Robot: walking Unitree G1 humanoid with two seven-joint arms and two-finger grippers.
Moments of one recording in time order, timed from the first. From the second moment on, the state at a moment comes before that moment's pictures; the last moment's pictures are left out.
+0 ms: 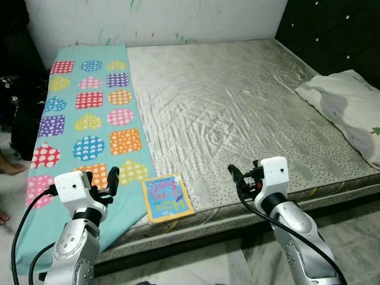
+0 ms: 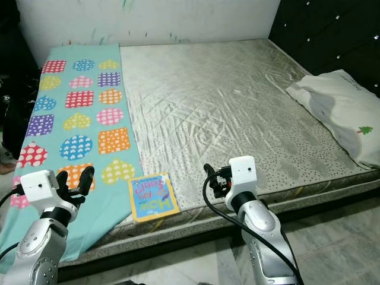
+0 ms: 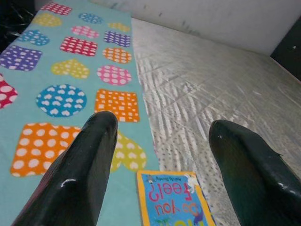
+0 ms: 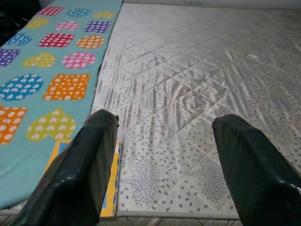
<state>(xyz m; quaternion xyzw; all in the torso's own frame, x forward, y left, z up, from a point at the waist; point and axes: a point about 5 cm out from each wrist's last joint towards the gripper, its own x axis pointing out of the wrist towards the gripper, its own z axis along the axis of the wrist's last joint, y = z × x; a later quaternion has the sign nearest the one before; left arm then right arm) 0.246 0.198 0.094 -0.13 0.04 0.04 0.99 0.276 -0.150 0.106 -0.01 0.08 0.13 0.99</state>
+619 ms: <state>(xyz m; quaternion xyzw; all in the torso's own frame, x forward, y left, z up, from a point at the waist) 0.246 0.194 0.097 -0.14 0.03 0.02 0.99 0.276 -0.147 0.105 -0.01 0.08 0.14 0.99</state>
